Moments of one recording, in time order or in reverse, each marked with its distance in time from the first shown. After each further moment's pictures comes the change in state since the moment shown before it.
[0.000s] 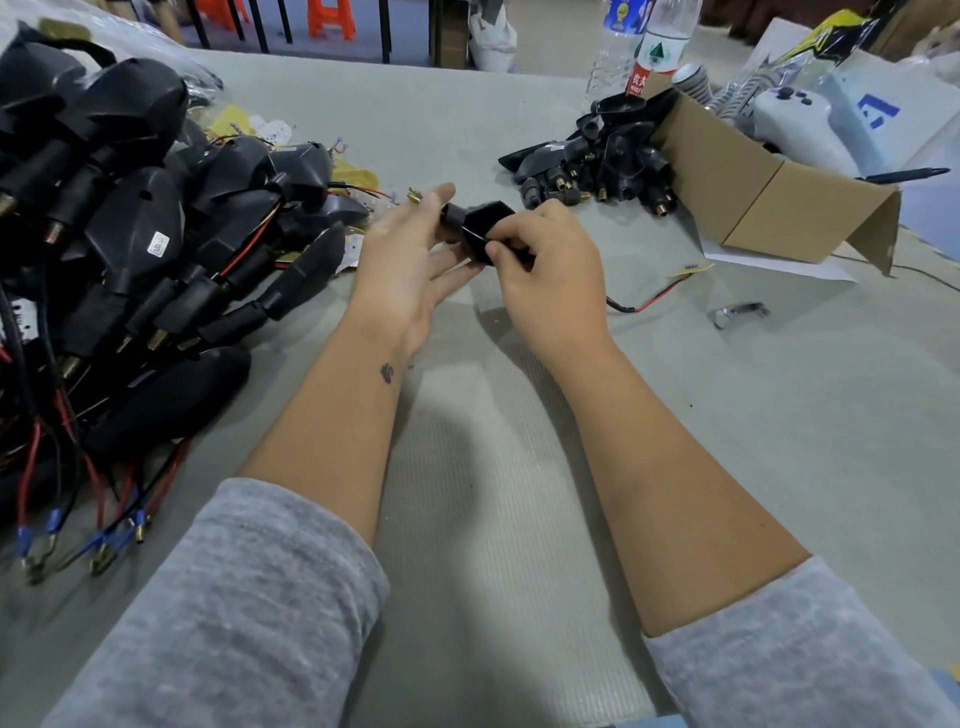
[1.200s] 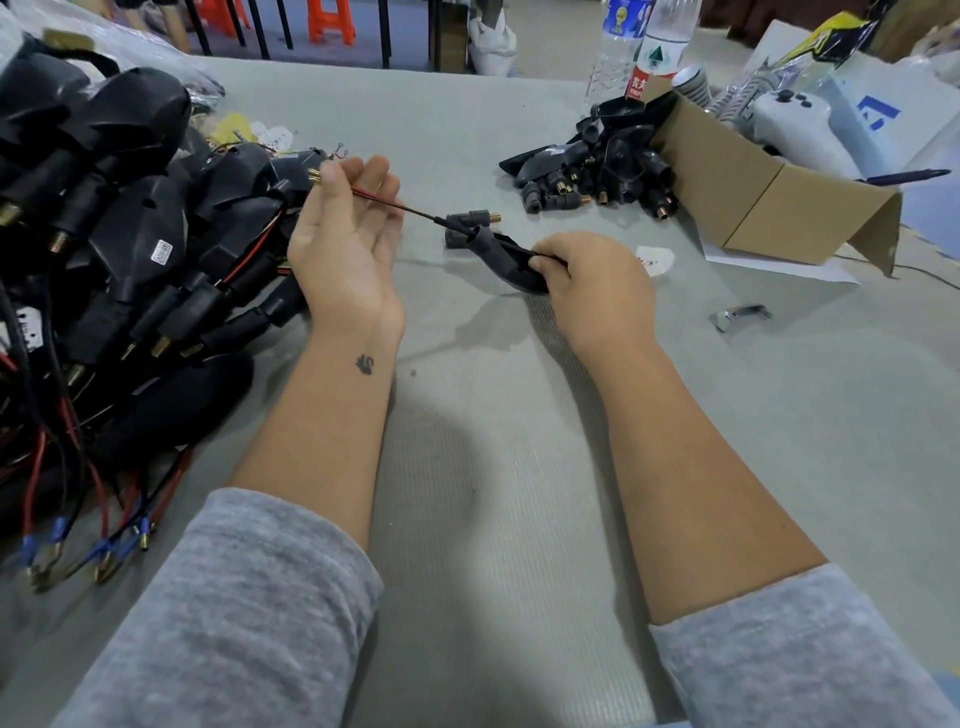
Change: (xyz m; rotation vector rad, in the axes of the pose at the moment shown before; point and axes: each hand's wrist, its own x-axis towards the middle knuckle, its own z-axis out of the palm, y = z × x) left_hand 0.002 0.013 -0.015 -0.271 0.182 0.310; right_hand 0.008 0.024 -0.023 -0.463 -0.137 0.061
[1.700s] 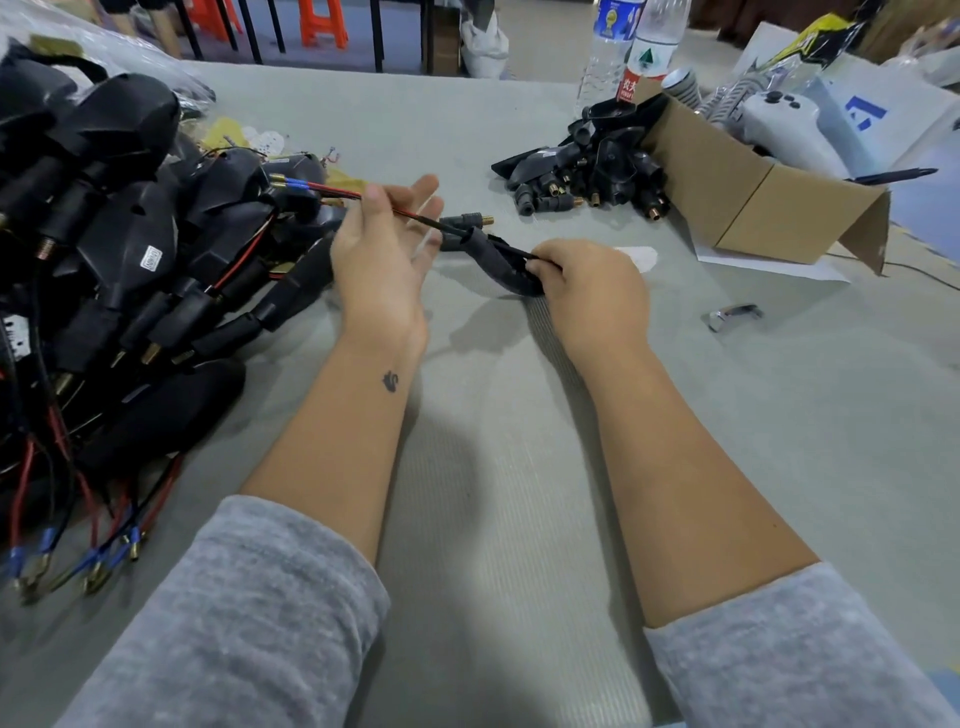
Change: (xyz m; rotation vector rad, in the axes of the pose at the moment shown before) left_hand -0.013 -0.012 0.017 0.172 -0.036 -0.123; right_hand -0.003 0.001 0.001 0.015 -0.005 0.053
